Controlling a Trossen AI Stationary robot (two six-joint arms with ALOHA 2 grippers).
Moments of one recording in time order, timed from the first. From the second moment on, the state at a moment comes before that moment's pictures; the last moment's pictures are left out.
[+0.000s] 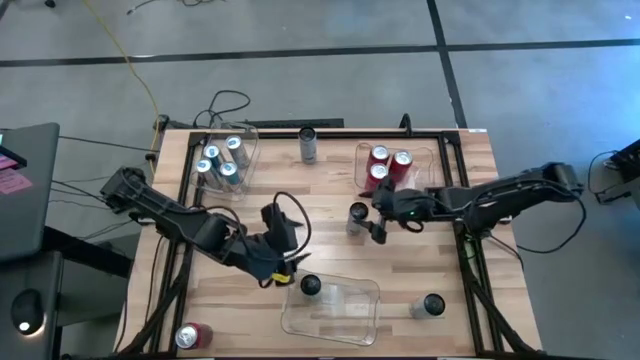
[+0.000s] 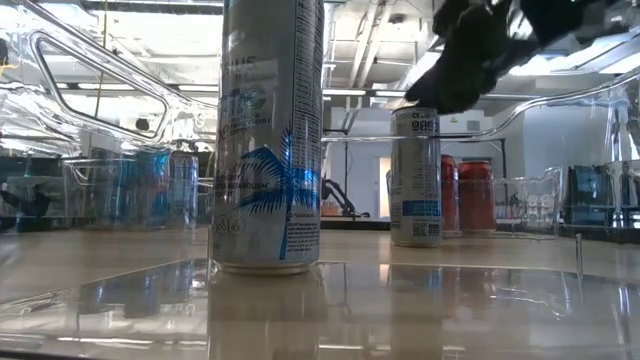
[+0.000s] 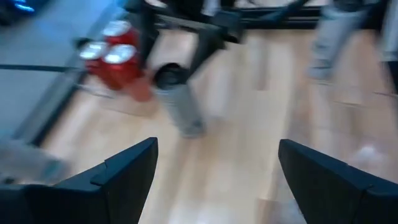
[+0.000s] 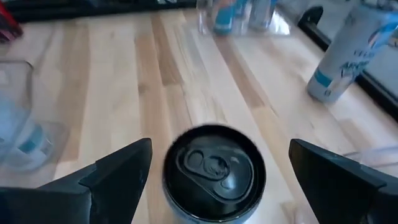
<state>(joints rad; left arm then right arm) -0.47 1.52 1.48 -0.70 -0.69 -0.34 0.09 1.17 0.65 0.00 0.31 0.16</state>
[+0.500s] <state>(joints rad) -0.55 1.52 1.45 -0.82 -1.12 -0.45 0.06 1.25 0.65 -0.05 0.30 0.18</state>
